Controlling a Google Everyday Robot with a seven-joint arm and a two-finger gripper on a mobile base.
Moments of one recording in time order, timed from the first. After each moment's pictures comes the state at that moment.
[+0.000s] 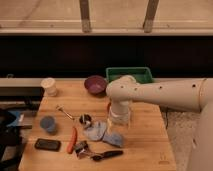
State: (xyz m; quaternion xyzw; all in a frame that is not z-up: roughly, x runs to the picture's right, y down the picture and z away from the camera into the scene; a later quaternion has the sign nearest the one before) arm 0.070 0.208 0.709 -0.37 0.27 0.56 0.69
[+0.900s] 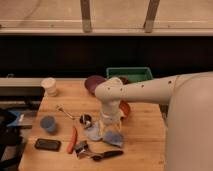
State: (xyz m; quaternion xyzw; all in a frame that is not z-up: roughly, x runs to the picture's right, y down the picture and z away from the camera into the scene) arm 0.034 0.223 0.745 -0.38 0.28 0.51 0.72
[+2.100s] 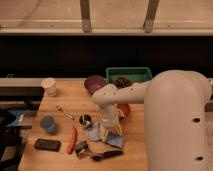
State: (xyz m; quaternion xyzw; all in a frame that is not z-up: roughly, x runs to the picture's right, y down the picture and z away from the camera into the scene) arm 0.045 0.256 0.786 -0.39 0.34 0.48 0.71
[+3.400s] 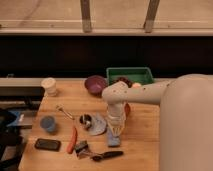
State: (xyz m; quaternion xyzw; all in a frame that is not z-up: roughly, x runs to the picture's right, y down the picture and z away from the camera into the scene) arm 0.071 0.236 0.776 -0.38 0.31 0.53 0.70
